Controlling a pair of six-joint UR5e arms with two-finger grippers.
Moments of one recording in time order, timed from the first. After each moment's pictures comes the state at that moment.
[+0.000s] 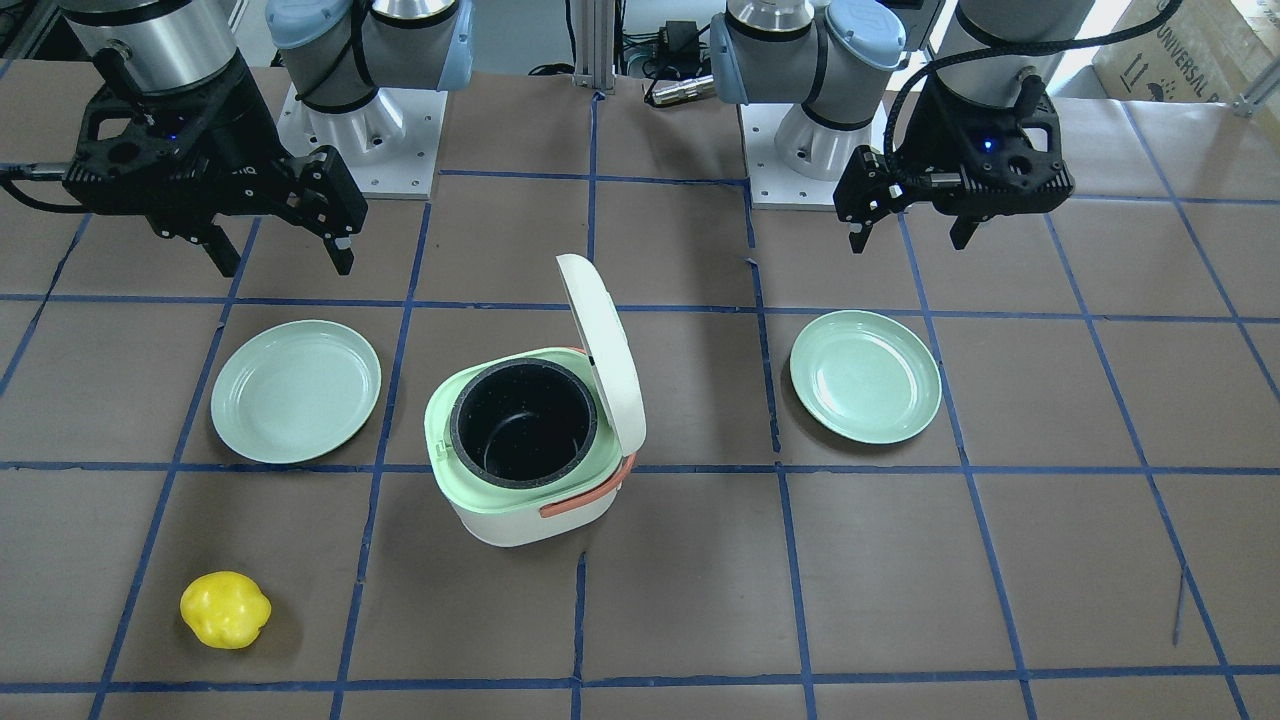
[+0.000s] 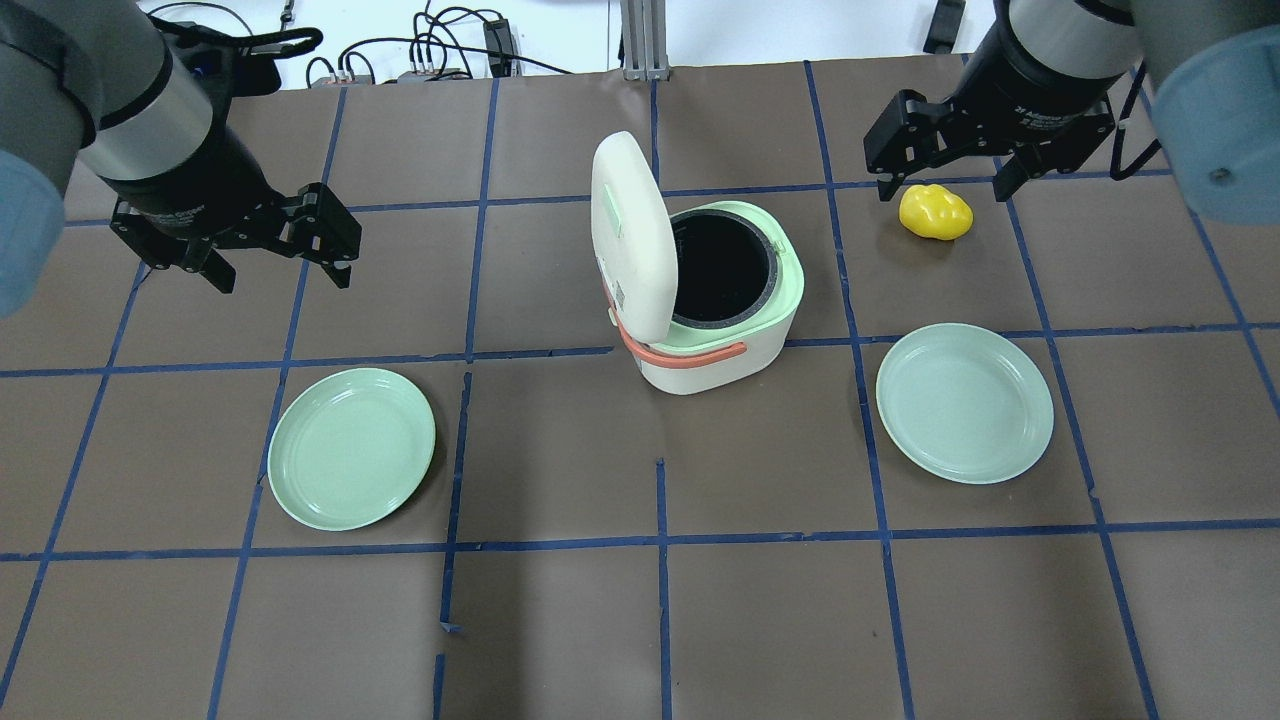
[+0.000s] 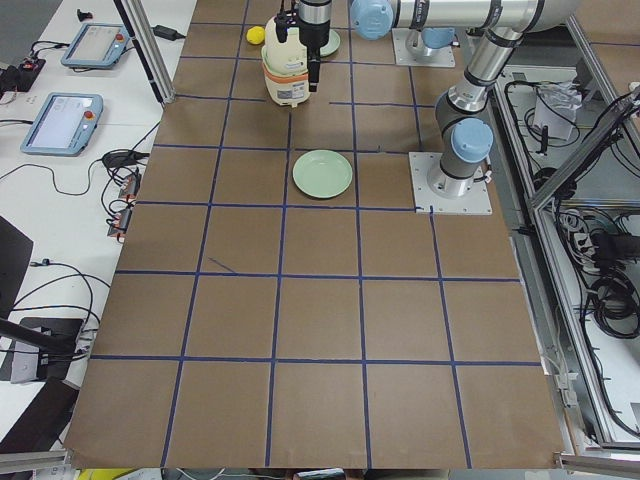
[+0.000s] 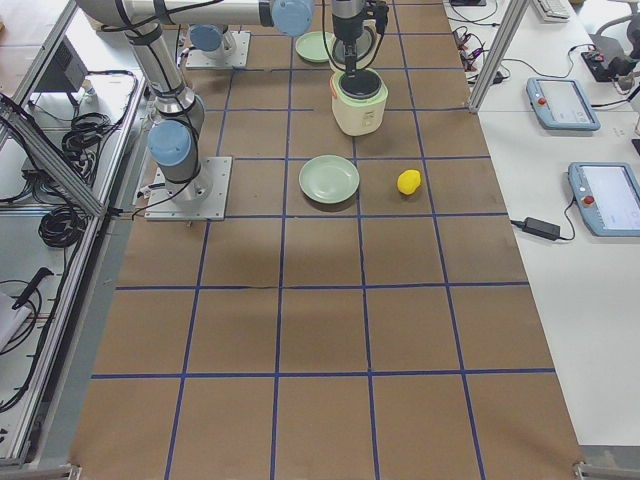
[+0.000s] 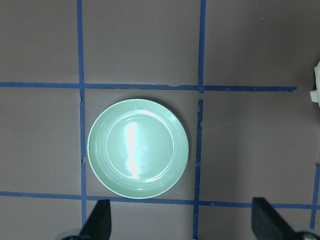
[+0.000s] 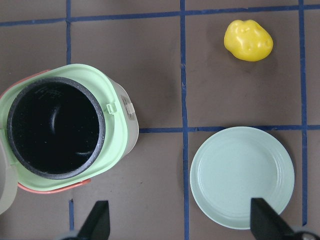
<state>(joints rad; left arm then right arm) -1.51 -1.48 -1.67 -1.53 1.62 0.03 1.55 -1.60 1.61 -1.74 -1.50 0.00</state>
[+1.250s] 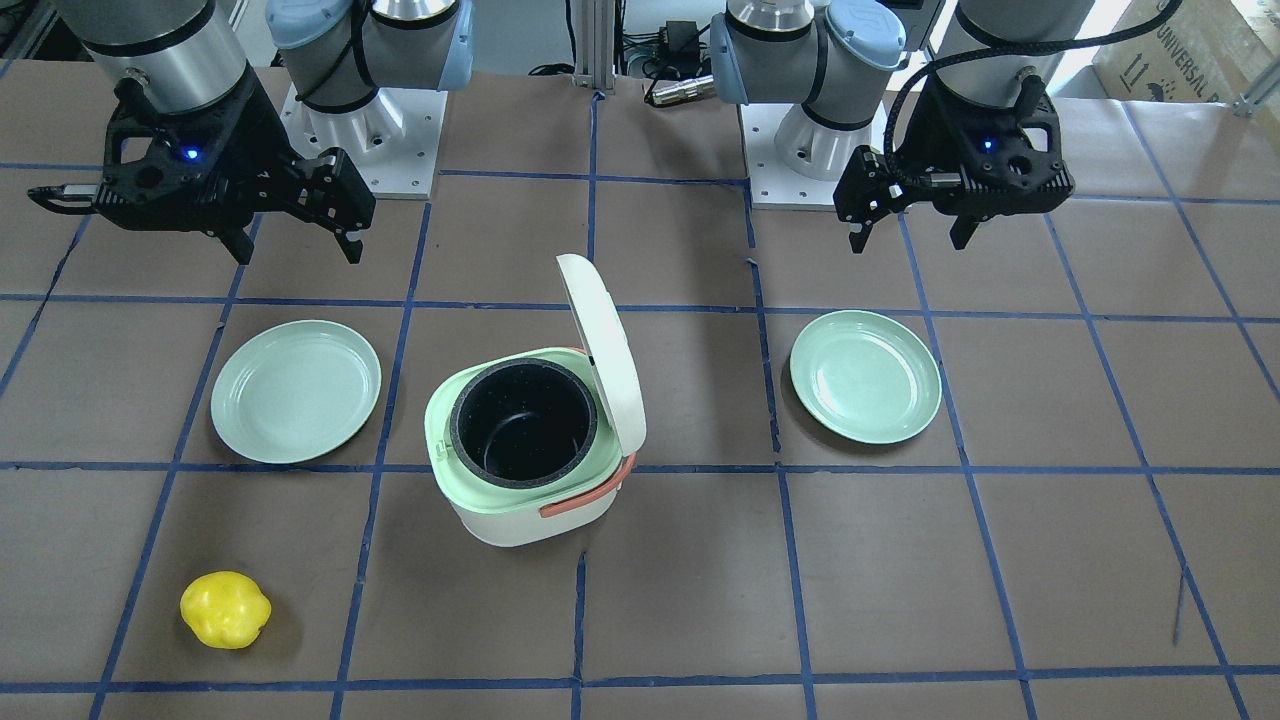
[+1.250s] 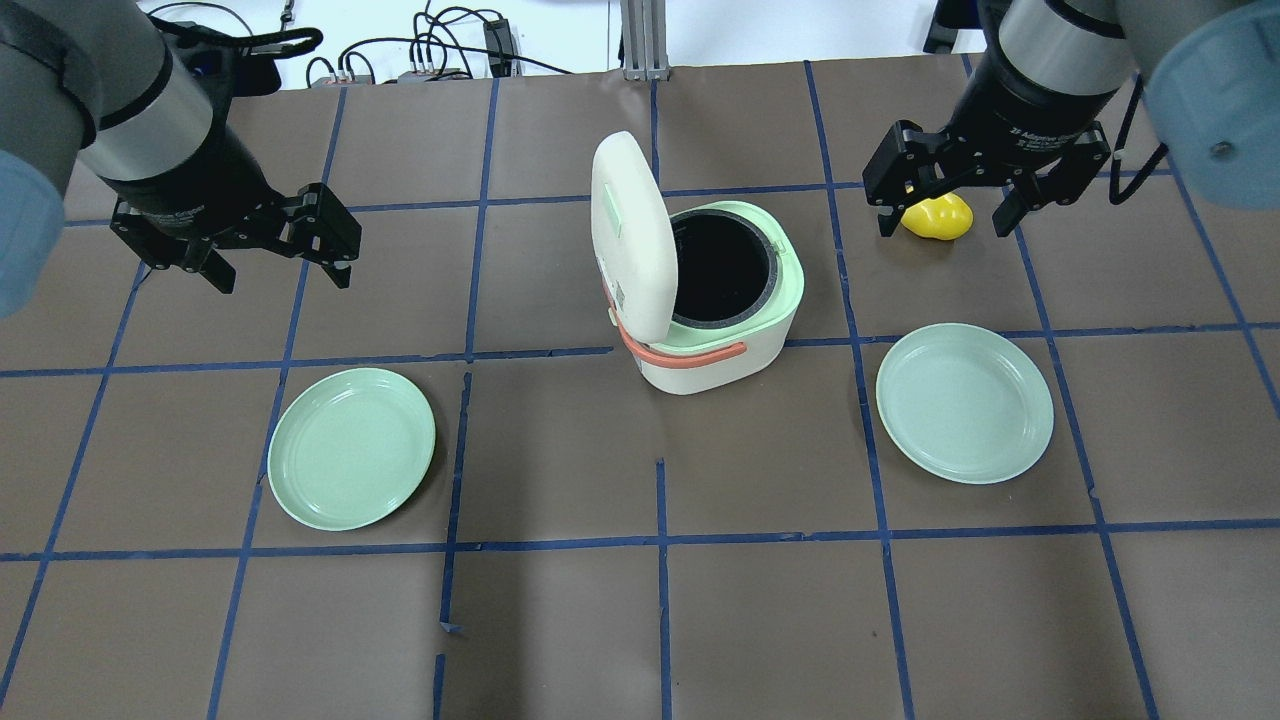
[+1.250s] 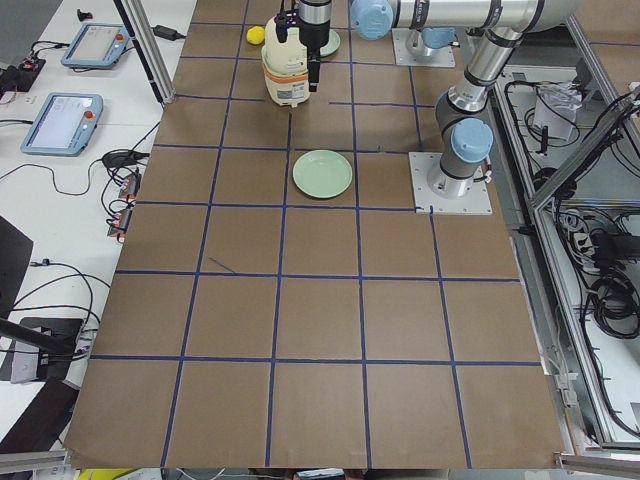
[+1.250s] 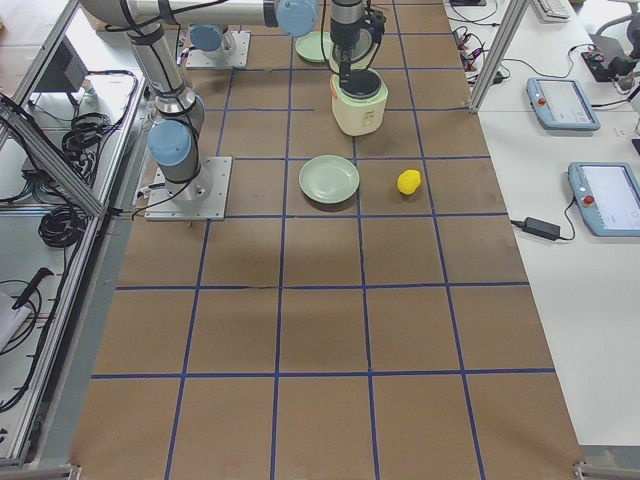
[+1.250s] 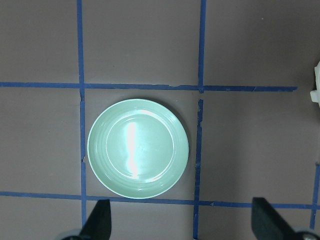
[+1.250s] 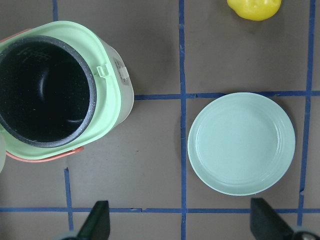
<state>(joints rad) -1.51 -1.48 -1.67 -1.53 1.62 0.03 1.55 -1.59 1.60 -1.59 -1.51 -0.01</state>
